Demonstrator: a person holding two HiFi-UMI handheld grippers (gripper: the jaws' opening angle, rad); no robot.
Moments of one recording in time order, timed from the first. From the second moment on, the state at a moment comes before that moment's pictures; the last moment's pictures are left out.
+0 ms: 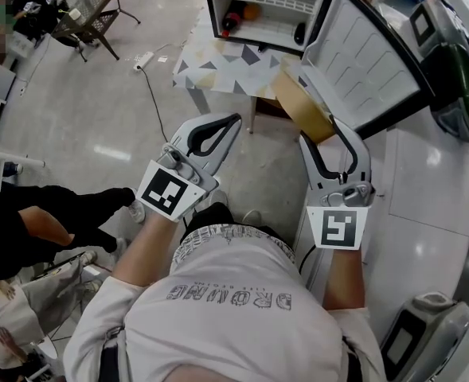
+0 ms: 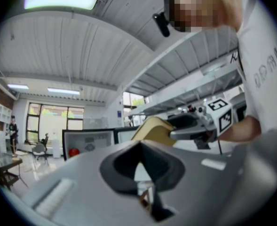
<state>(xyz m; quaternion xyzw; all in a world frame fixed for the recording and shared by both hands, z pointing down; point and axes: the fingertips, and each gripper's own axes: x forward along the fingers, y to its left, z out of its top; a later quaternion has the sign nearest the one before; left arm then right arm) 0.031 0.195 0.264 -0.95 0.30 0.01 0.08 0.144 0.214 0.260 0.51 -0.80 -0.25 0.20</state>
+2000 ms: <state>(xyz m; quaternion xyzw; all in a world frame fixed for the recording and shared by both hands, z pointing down) -0.054 -0.210 0.300 -0.97 0.24 0.02 0.03 0.082 -0.183 0.299 0.55 -0.73 -0.25 0.32</state>
